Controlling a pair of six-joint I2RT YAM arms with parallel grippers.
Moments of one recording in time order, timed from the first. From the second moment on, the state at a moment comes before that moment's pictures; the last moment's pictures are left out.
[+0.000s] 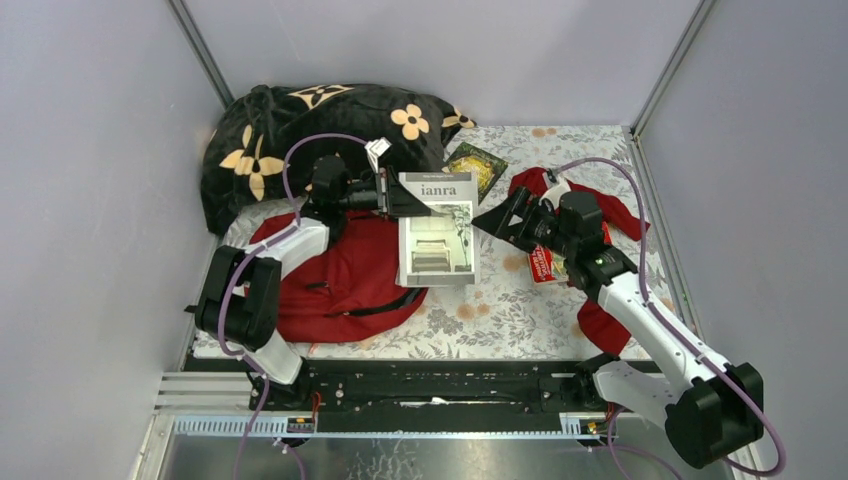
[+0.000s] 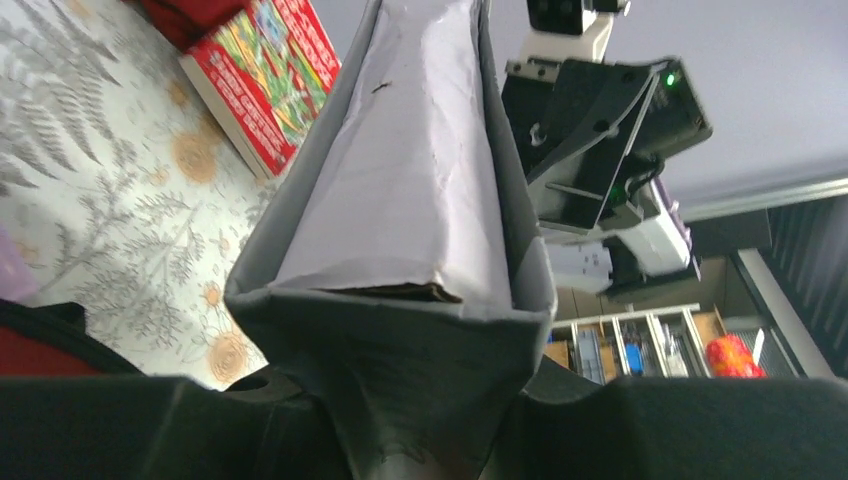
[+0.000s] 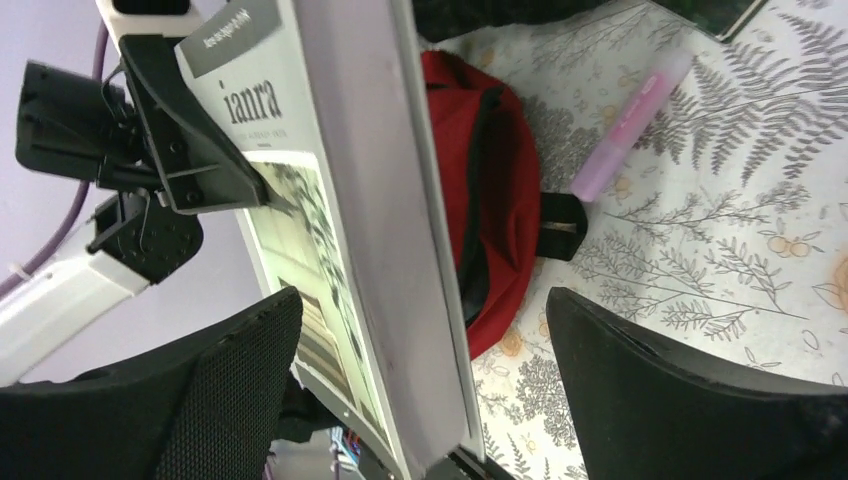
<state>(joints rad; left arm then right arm) -0.28 1.63 0.94 0.64 1.15 -1.12 0.40 1.04 0.77 -0.08 -0.38 0.84</state>
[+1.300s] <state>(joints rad) -0.27 1.23 0.84 0.38 0.33 -1.35 0.37 1.23 0.49 0.91 -0.54 1.48</state>
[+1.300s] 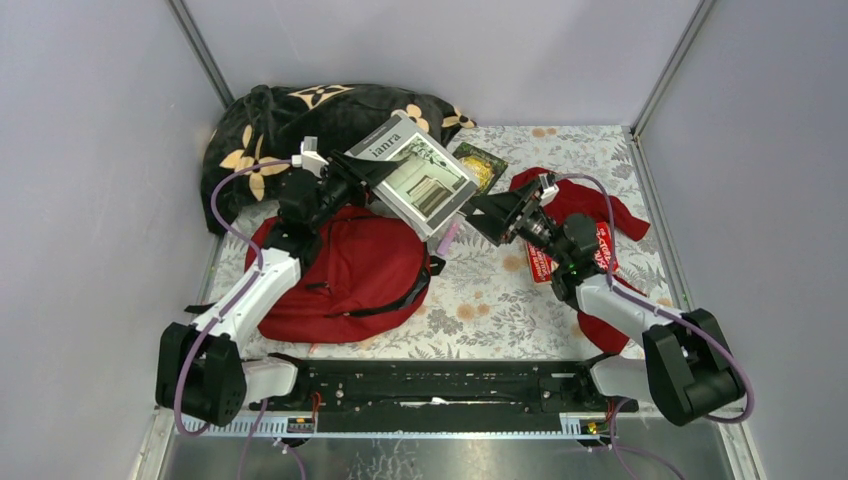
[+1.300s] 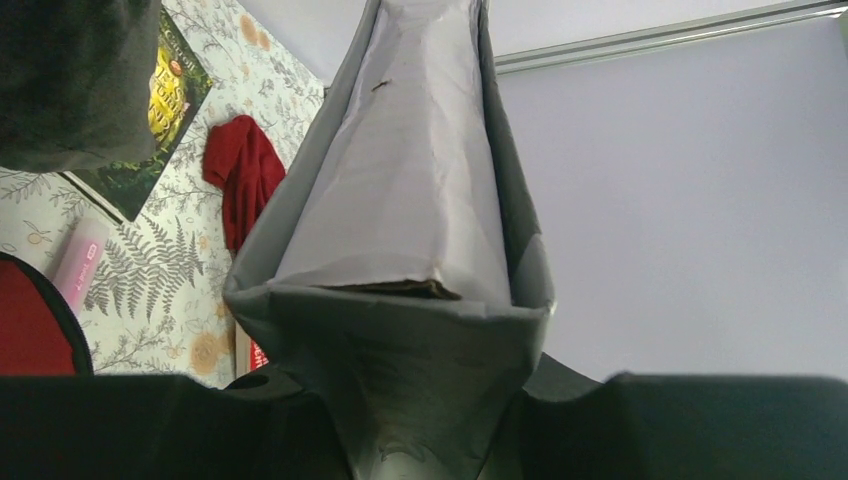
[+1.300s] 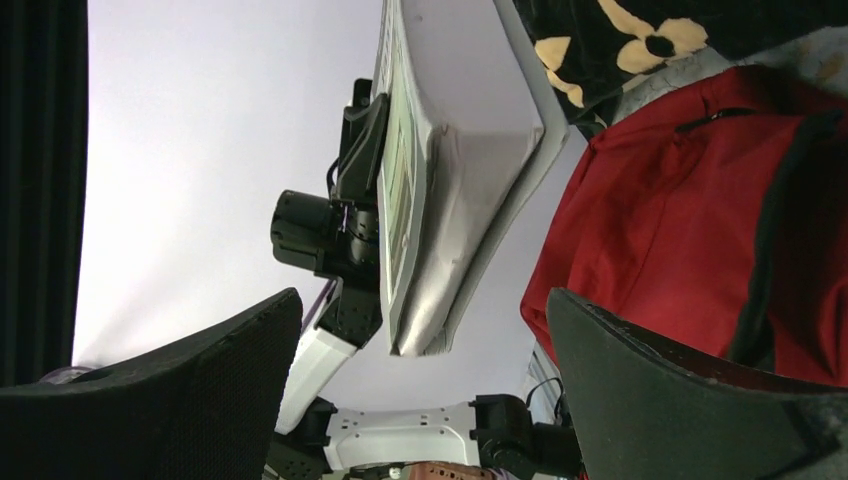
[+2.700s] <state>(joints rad) -0.38 1.22 0.83 0.32 0.13 -1.27 0.52 1.69 0.73 1.21 -0.41 1.69</state>
